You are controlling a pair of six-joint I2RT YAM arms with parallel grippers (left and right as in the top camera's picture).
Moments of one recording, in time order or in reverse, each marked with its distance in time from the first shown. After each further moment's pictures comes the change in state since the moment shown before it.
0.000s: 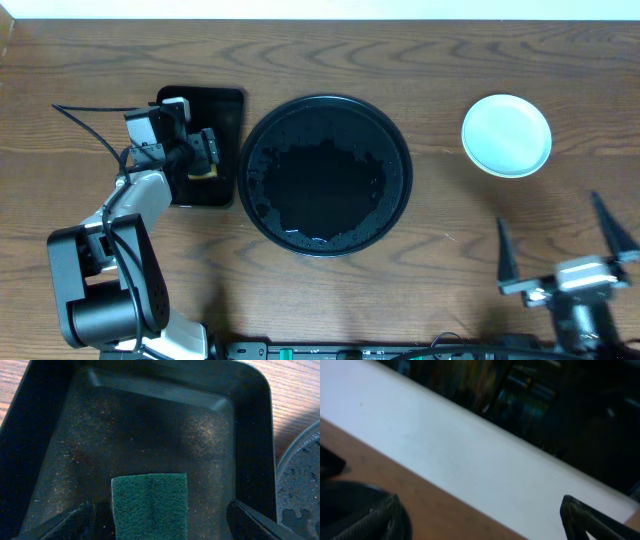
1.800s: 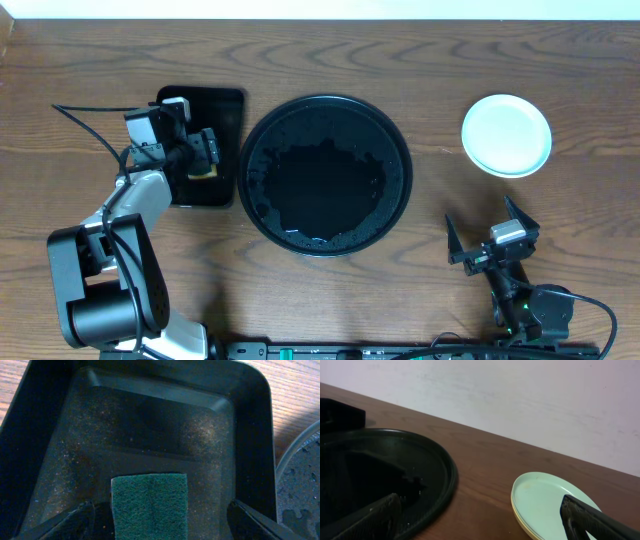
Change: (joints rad) left arm 0.000 0.000 0.000 0.000 0.001 0.000; right arm 0.000 -0.187 -0.759 0.371 -0.016 0.231
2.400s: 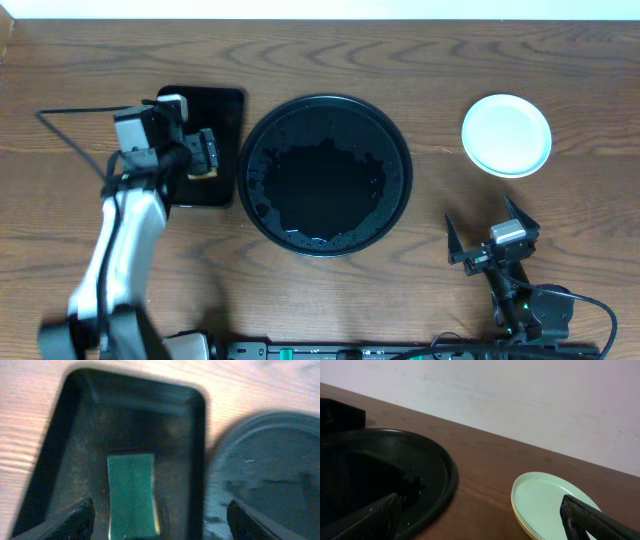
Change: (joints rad) left arm -0.035 -0.334 -0.001 -0.270 -0.004 0.000; right arm 0.000 0.000 0.000 0.000 0.000 0.000
